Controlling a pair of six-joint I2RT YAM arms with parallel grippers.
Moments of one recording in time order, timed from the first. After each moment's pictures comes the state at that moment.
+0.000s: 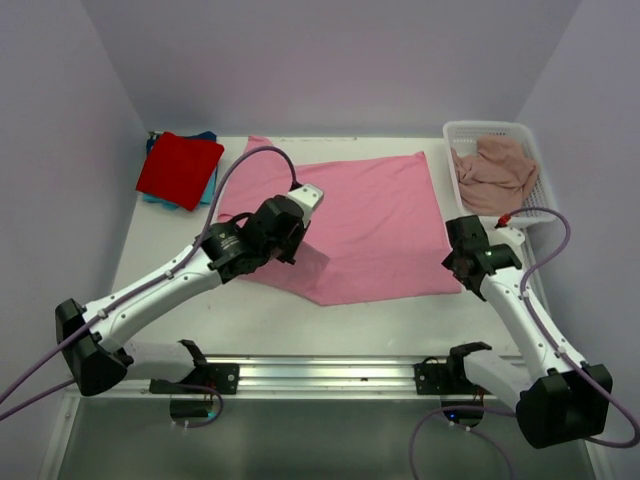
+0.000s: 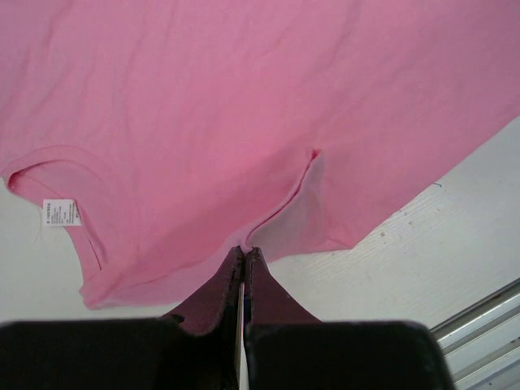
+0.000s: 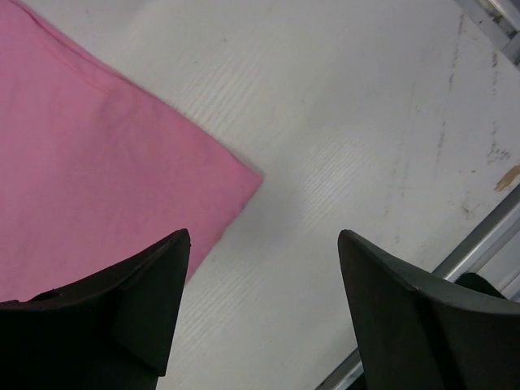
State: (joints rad) left arm -0.88 1.28 1.23 -0.72 -0.31 -0.19; right arm 0.20 1.02 0.82 -0.98 0.63 0.92
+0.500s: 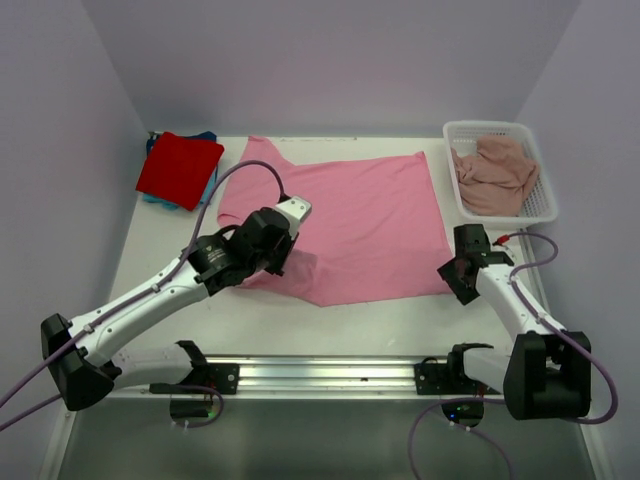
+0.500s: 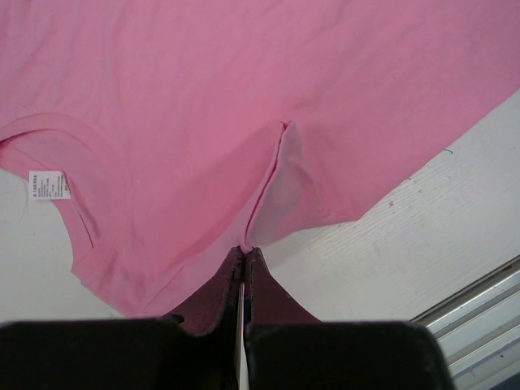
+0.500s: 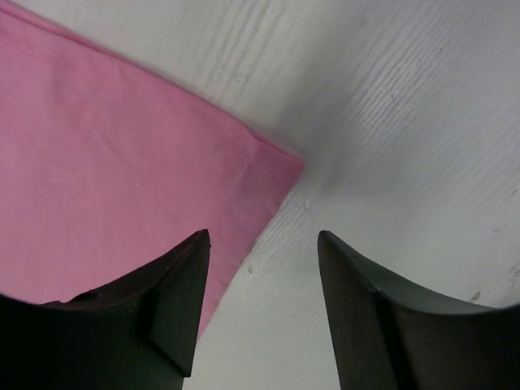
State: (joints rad) left arm -0.87 1.17 1.10 -0.73 -0.27 -0.20; right arm 0.04 1.16 0.63 -0.71 0.32 1.03
